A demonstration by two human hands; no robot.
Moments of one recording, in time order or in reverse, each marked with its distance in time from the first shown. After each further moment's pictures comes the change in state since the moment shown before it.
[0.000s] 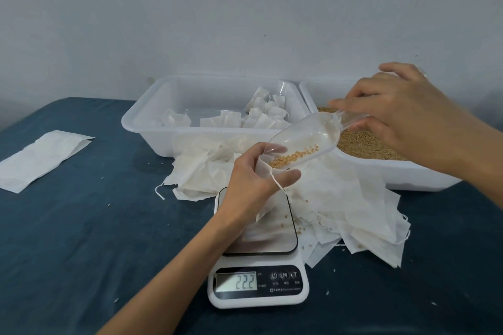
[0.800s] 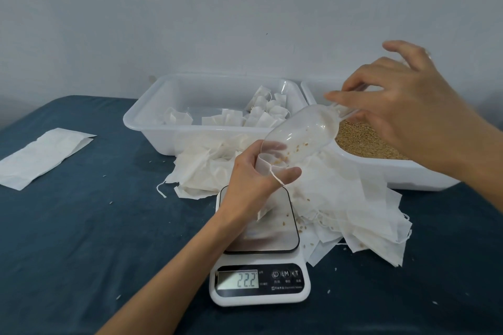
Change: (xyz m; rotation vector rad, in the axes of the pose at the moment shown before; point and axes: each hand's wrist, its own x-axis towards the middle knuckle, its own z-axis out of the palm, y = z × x) left_hand -0.001 0.000 0.000 0.020 0.041 0.014; right_hand 0.004 -0.003 -0.003 -0.128 0.210 -0.133
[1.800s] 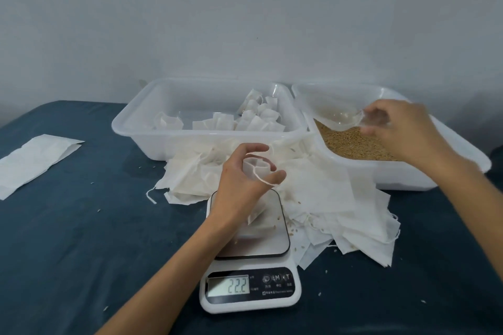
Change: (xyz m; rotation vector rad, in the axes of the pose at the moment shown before) left_hand 0.005 -0.005 0.001 0.088 0.070 0.000; right_hand -0.048 0.045 0.070 0.398 -0.201 0.861
